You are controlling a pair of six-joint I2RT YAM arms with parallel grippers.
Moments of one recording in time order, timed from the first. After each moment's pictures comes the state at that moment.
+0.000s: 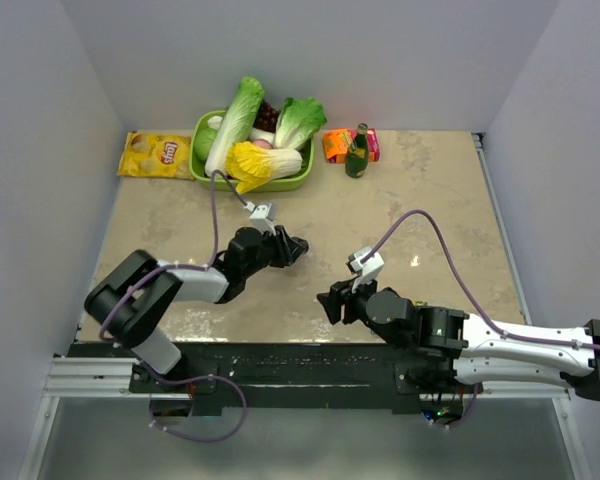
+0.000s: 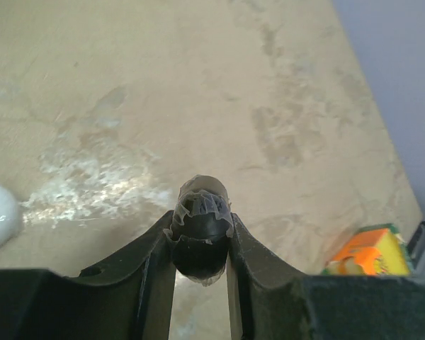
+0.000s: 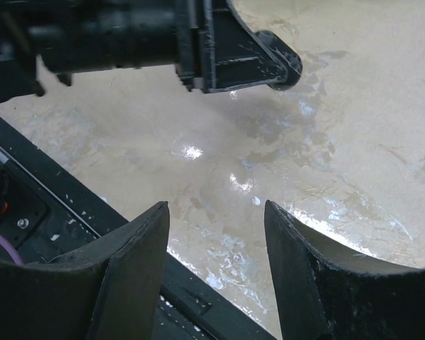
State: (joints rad) left arm -0.68 1.51 0.51 0.74 0.05 -0.64; right arm 1.33 0.80 0.59 -0.18 0.61 0.48
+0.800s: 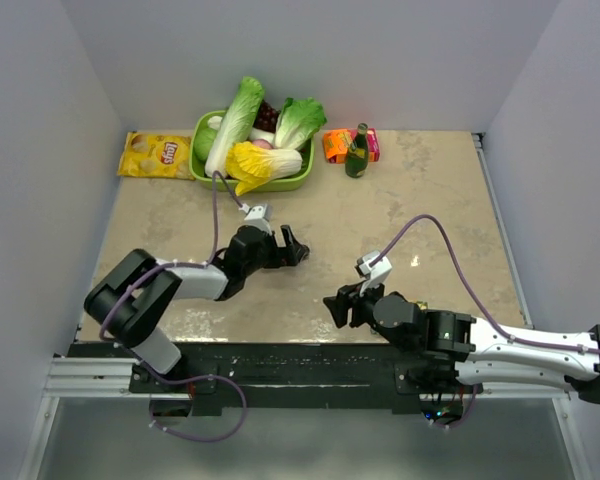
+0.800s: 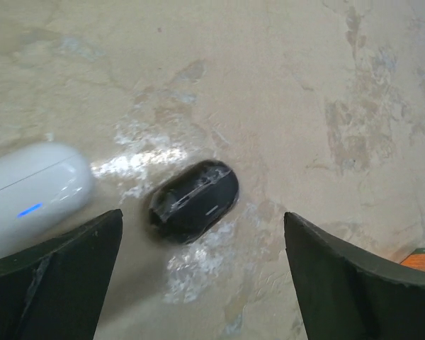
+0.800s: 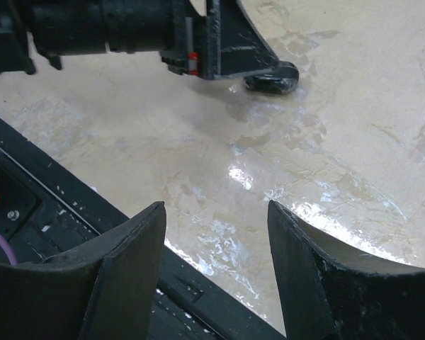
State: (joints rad) left arm -0.64 1.67 0.59 0.63 0.01 -0.65; right arm 1.33 0.72 0.53 -0.20 0.62 0.51
